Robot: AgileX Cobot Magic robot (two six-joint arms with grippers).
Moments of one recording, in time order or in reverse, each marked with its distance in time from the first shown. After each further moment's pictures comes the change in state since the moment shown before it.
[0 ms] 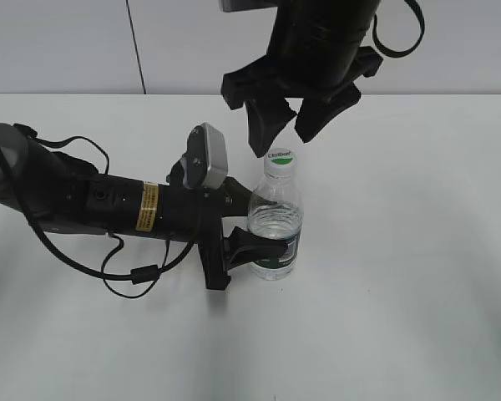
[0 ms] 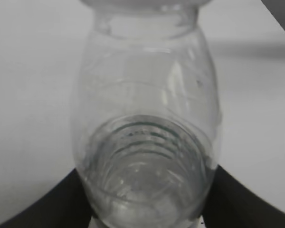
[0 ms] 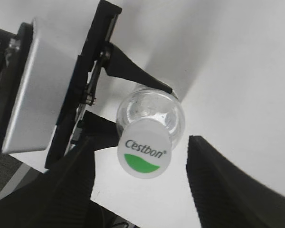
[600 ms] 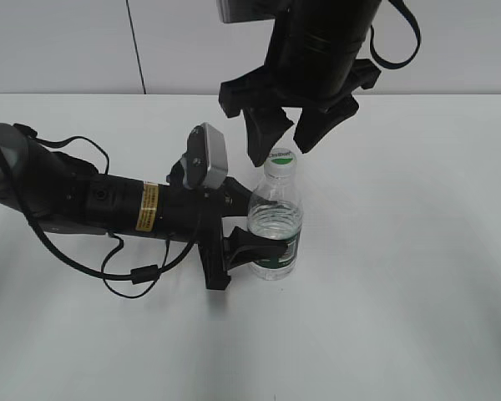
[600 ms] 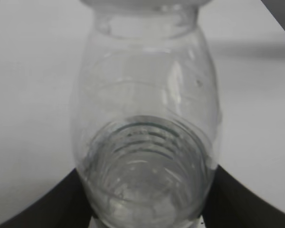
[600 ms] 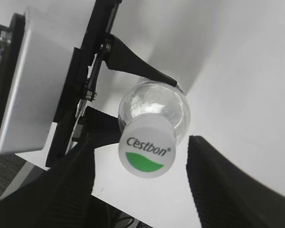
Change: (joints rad) left arm 0.000 0.000 0.000 0.000 0.000 0.000; right arm 0.000 0.007 0.016 0.009 0.002 0.025
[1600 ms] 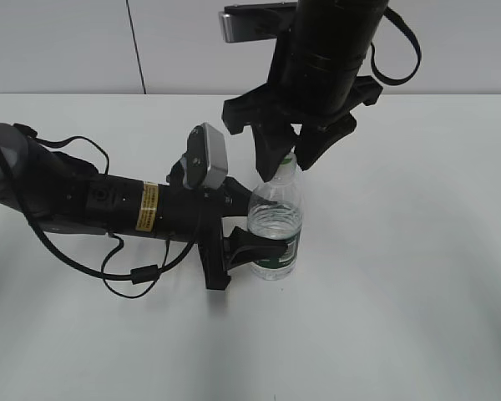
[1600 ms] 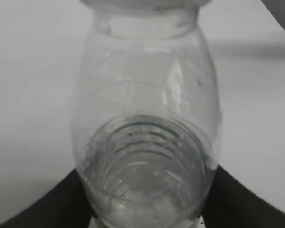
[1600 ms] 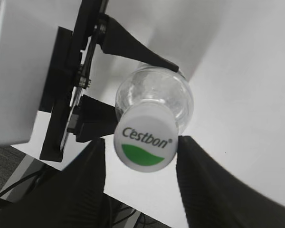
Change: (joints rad) left arm 0.000 0.000 0.000 0.000 0.000 0.000; right arm 0.000 0.000 0.042 0.013 0.002 0.008
